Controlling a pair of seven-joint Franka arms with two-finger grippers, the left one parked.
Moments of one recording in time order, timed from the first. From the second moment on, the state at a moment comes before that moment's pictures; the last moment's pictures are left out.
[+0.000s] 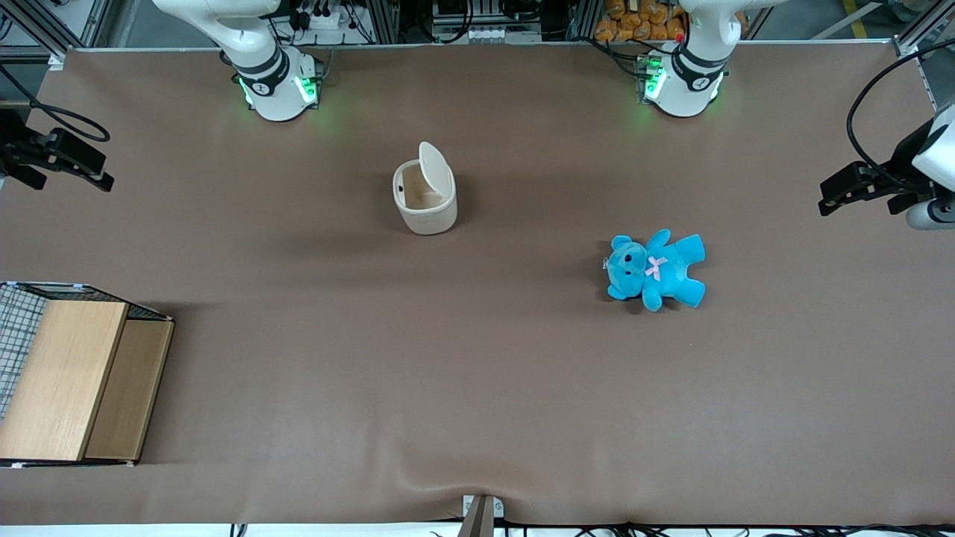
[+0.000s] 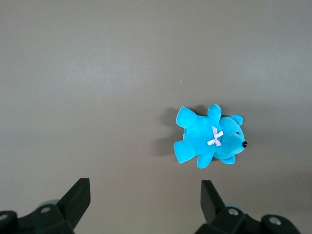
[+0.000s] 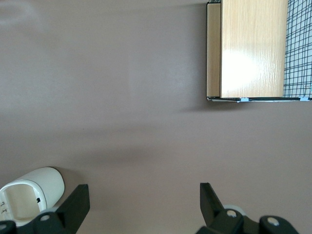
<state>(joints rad) 0.00 -0.04 -0.02 -1.53 0.02 1.51 0.04</state>
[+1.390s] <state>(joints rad) 0.00 -0.03 -0.02 -1.53 0.02 1.51 0.04</state>
